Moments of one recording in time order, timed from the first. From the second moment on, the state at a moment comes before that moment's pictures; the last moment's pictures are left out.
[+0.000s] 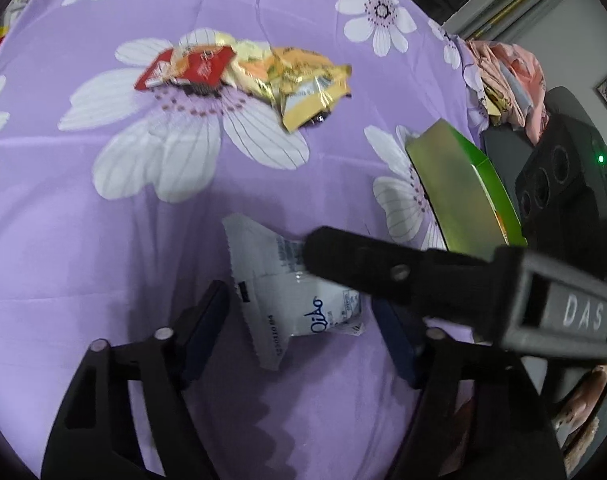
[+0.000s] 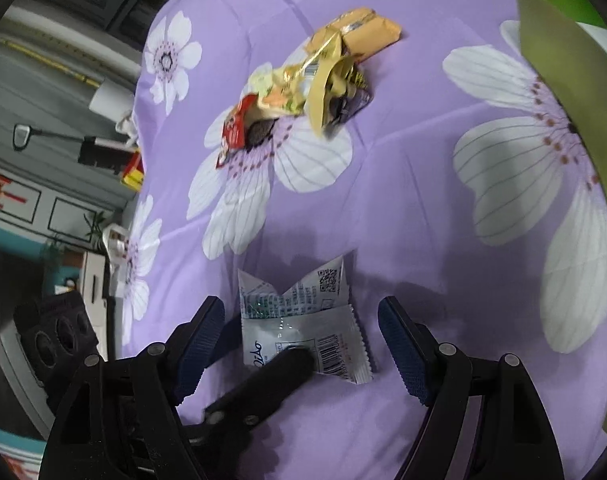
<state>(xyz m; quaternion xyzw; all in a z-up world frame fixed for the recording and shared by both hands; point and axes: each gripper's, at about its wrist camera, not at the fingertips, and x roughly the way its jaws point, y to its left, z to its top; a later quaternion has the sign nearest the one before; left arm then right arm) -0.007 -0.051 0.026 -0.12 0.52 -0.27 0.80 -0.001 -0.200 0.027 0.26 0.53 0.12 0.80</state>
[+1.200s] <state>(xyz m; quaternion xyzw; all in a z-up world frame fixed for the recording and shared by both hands) -0.030 -0.053 0.056 -0.10 0.37 -0.28 0.88 -0.030 -0.174 0.073 0.17 0.41 0.13 0.89</state>
